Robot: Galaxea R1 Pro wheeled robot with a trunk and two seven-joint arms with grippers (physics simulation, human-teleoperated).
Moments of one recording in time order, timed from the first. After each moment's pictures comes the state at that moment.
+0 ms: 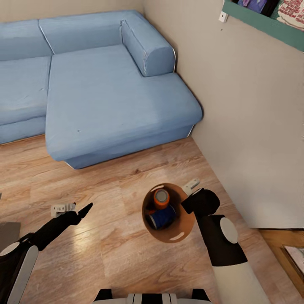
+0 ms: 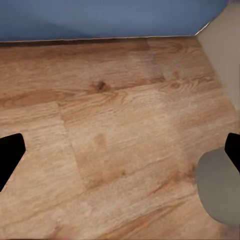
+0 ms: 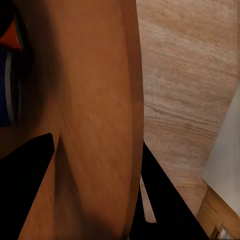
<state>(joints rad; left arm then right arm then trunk) -0.23 0.18 0.27 -1.54 0.33 0.40 -0.51 -0.63 0.16 0.13 -1.47 1.24 1.04 0.89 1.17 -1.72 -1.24</state>
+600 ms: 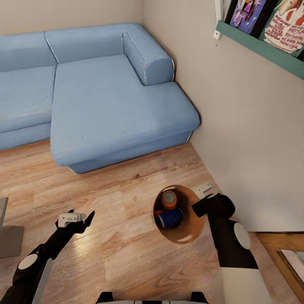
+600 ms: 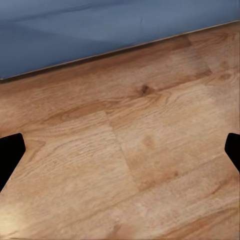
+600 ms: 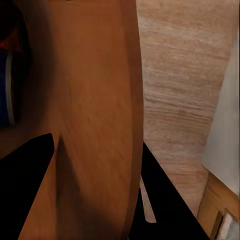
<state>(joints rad) -0.19 0.07 0.26 -1.49 0.04 0.18 -0.36 -0.59 0.16 -0.07 -1.47 1.22 0.92 0.89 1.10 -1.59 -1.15</state>
